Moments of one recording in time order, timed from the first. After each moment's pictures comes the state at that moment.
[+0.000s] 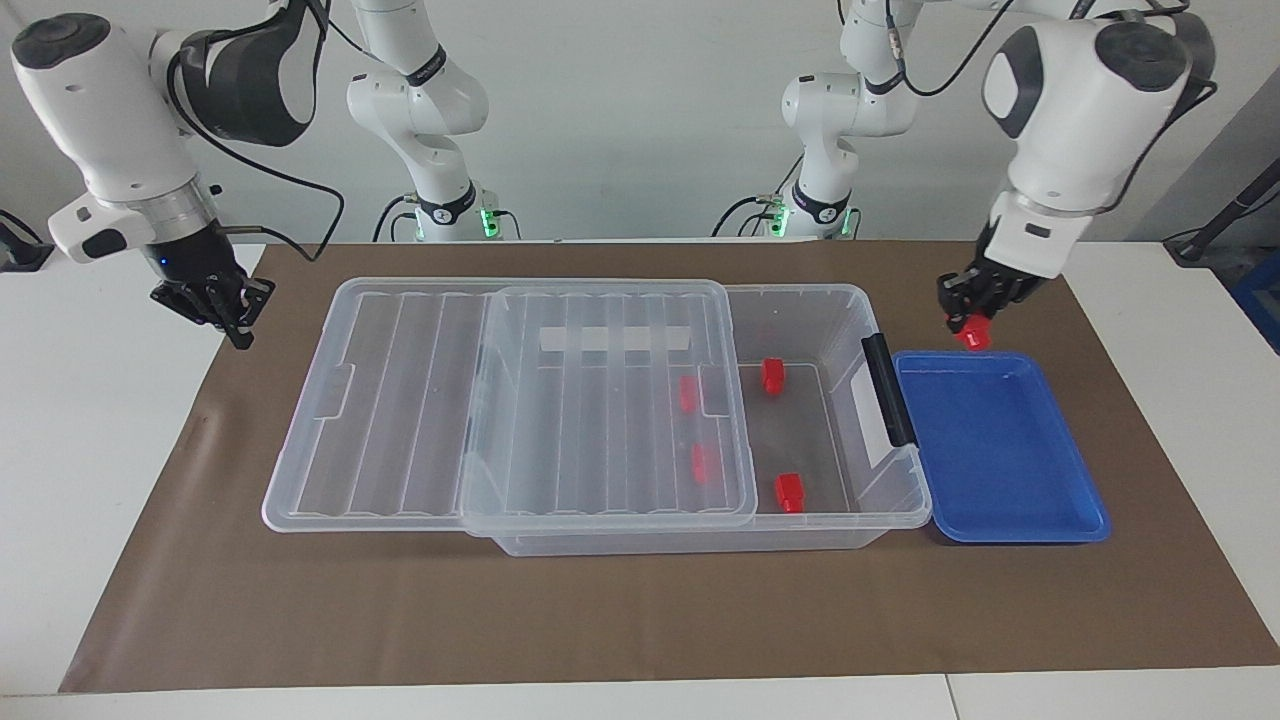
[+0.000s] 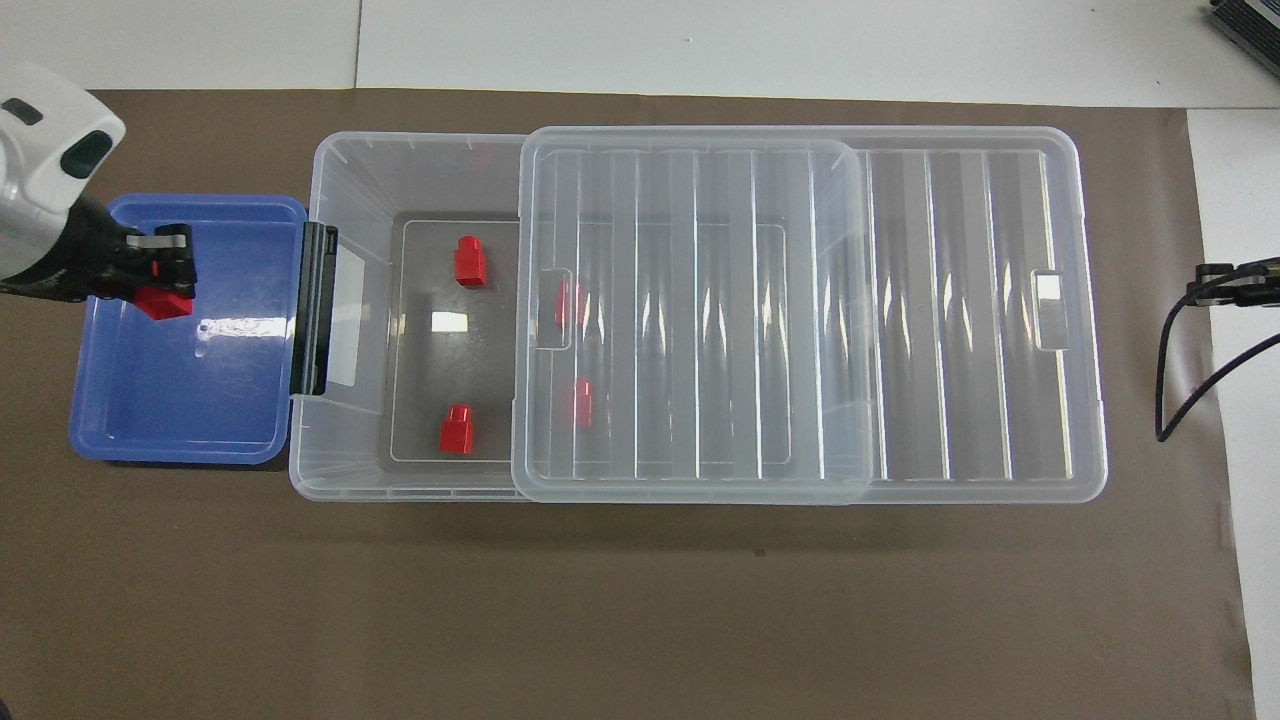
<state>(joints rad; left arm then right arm) -0.09 0.10 0.04 -1.54 0.05 1.64 -0.11 -0.07 0.02 -0.09 -1.77 -0.03 1.94 -0.12</state>
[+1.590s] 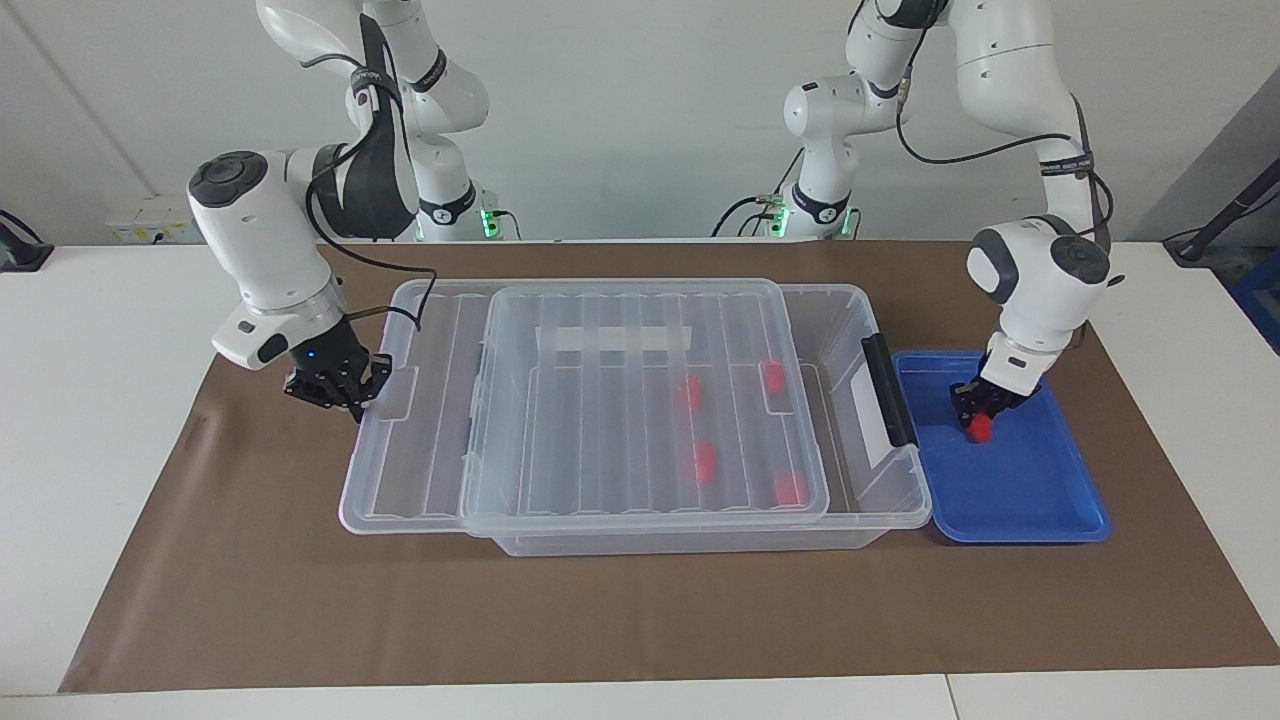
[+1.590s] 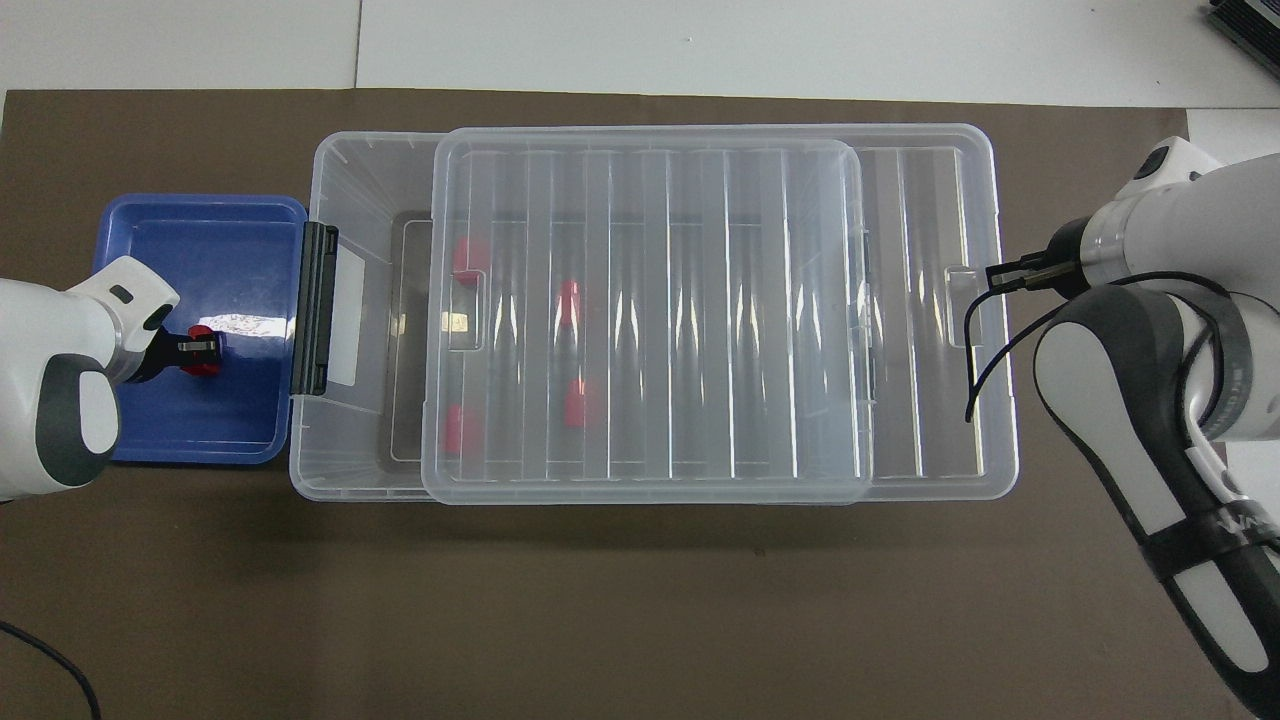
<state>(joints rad) 0.11 0.22 0.03 -2.15 0.04 2.48 0.07 0.11 0.14 -0.08 -1.86 0.06 2.16 -0.18</state>
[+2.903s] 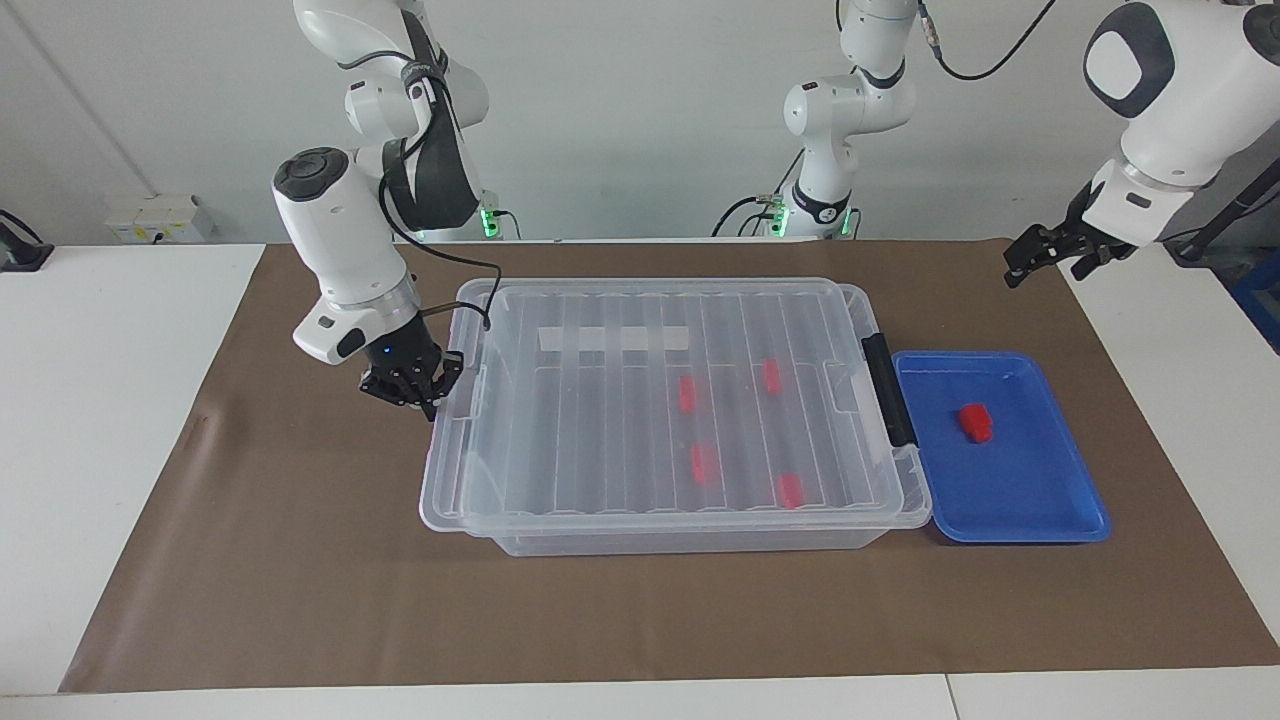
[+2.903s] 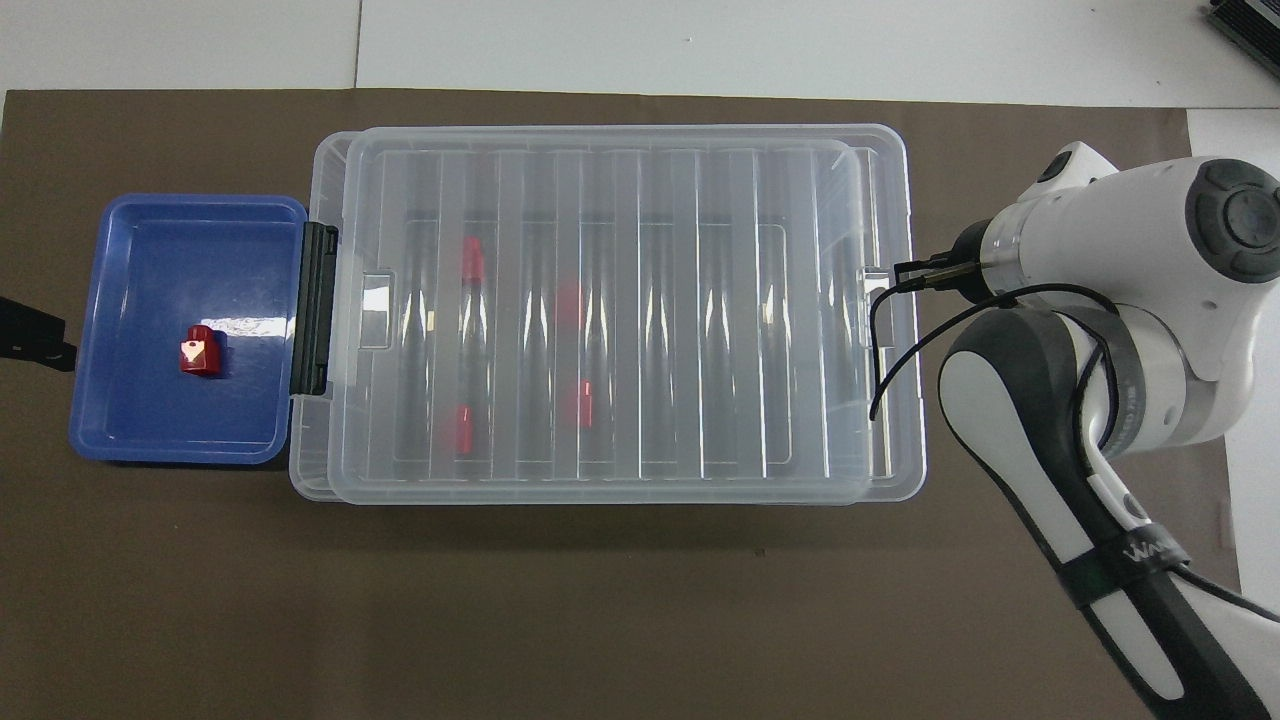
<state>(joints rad) 0.07 0.03 0.00 -1.57 0.03 1.46 0.07 0.22 0.15 -0.08 -1.86 0.10 2.20 -0.06</state>
